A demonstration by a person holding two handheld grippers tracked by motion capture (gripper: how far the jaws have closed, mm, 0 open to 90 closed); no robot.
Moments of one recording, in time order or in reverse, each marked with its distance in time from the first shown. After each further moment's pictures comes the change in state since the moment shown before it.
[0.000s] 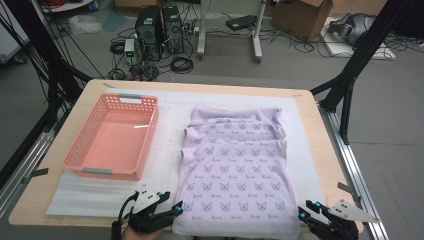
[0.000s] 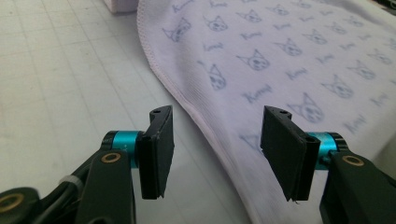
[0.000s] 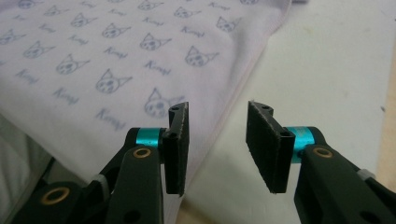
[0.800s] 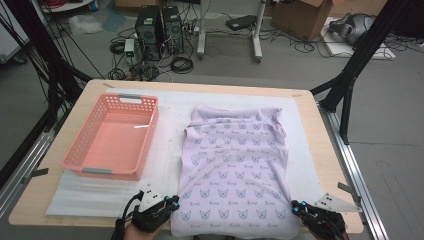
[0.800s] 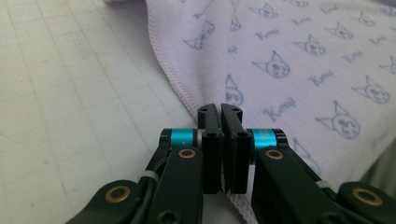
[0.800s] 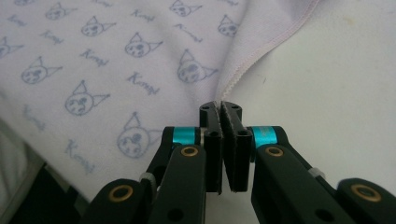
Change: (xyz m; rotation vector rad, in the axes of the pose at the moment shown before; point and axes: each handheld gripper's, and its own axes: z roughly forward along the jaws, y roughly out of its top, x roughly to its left) left arm -0.009 -0.010 -0.009 0.021 0.000 0.055; right arm 0.005 0.000 0.014 0.054 0.049 -0.013
